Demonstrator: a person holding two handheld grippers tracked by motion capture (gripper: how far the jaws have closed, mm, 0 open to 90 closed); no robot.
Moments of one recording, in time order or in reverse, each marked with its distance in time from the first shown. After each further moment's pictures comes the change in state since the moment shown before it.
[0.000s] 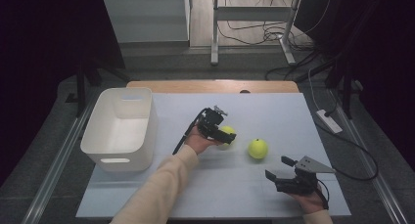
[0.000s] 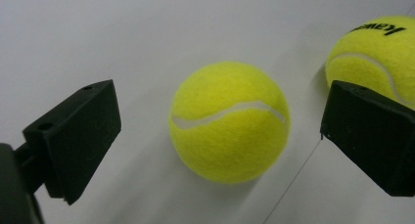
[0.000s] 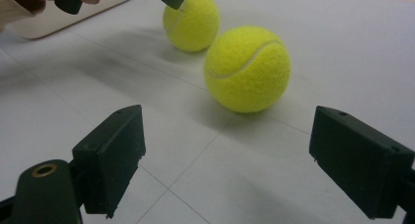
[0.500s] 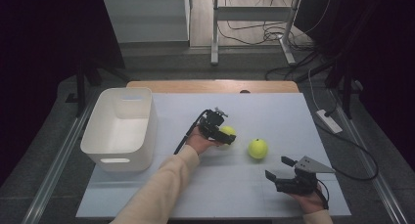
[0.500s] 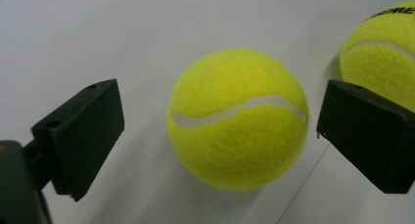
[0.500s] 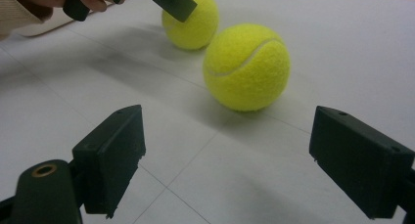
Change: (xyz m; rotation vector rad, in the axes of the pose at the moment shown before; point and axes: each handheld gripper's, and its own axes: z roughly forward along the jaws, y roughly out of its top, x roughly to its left) left arm 0.003 -0.003 0.014 0.037 -0.025 -0.006; right arm 0.000 0.000 0.001 0.004 -0.003 -0.005
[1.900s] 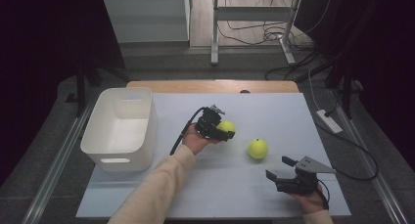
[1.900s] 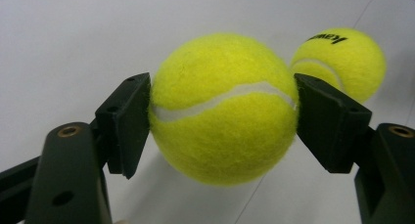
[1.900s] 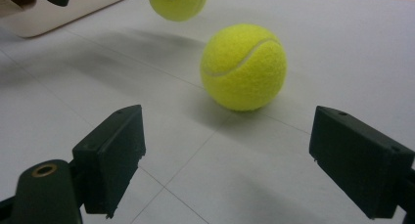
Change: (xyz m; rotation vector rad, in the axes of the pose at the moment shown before) left arm -0.002 0.000 -0.030 -0.087 -0.078 0.019; right arm -0.001 0.000 -0.001 -0.002 -0.005 0.003
